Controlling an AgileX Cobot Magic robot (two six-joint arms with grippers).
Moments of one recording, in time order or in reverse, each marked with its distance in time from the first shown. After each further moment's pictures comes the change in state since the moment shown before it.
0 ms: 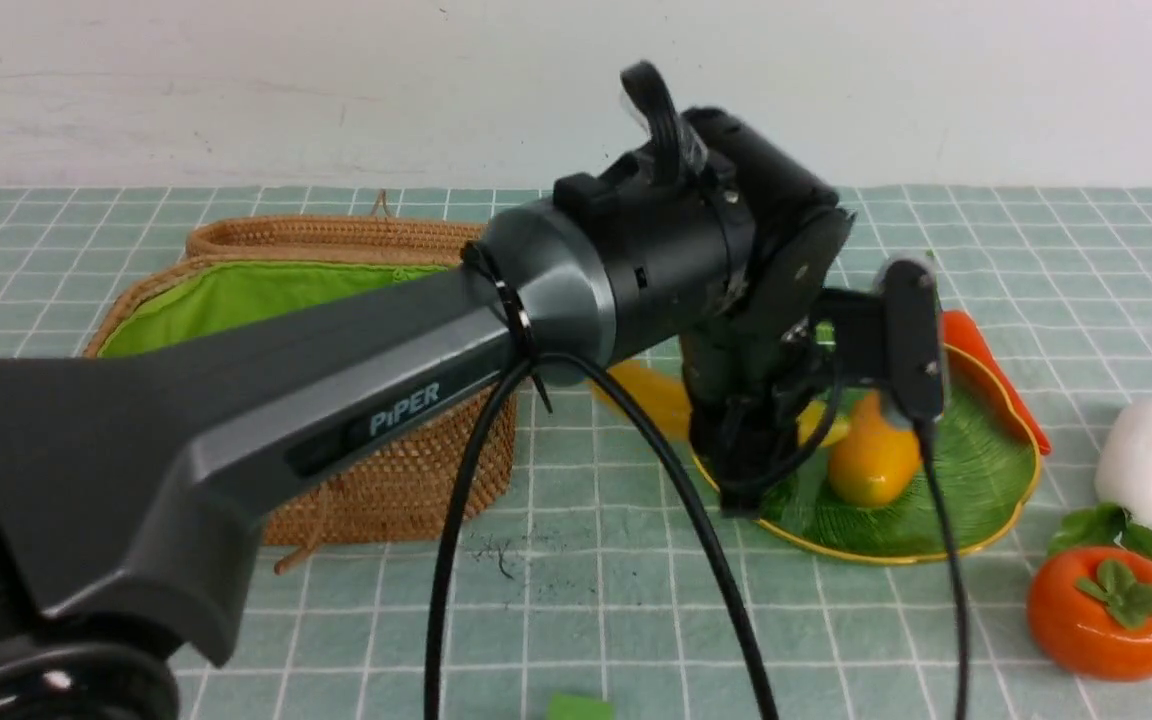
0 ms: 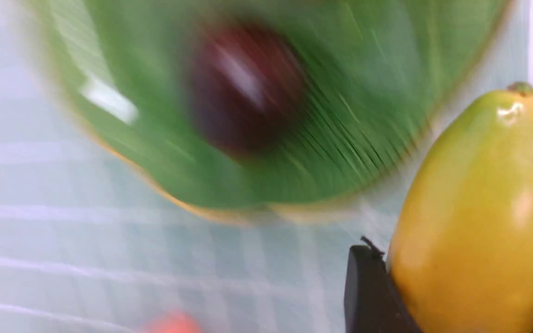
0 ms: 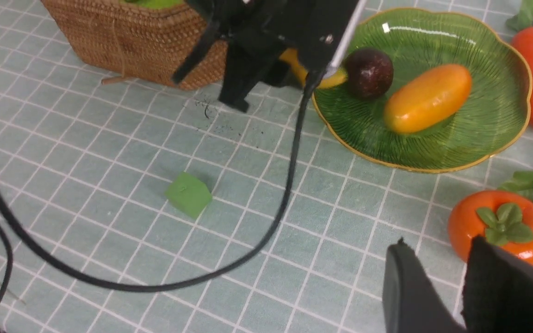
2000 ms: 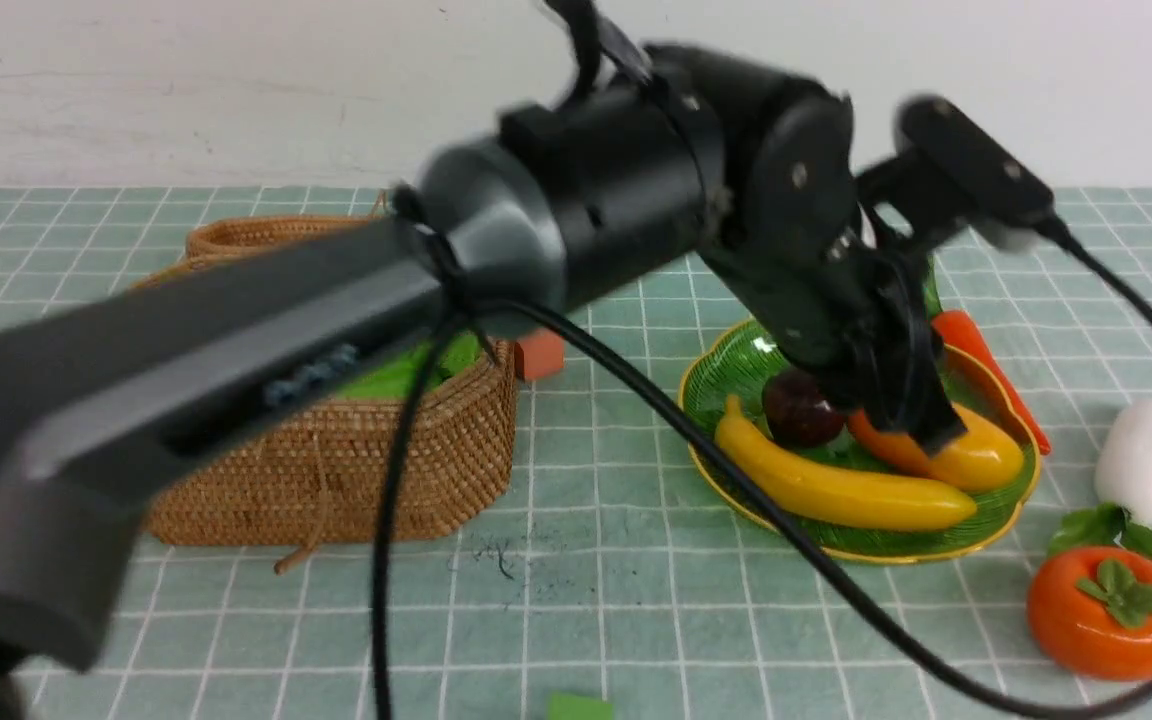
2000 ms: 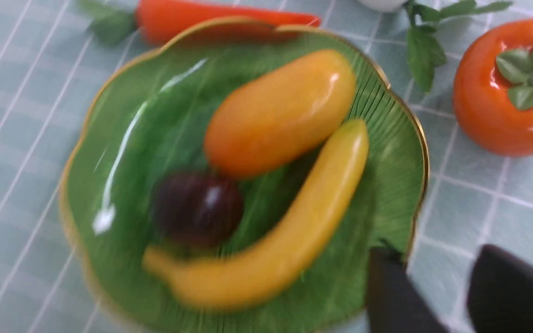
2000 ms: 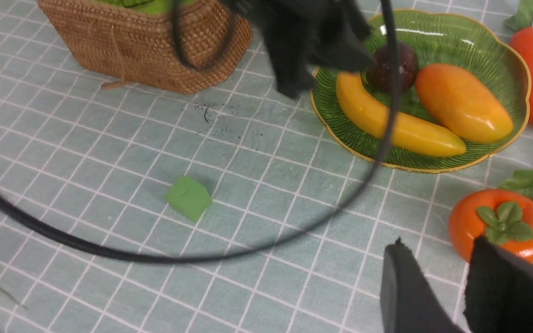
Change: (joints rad) right arm 0.000 0.000 0.000 -0.004 0.004 0.020; left arm 0.008 -0.123 0.000 -0.247 -0.056 -0.499
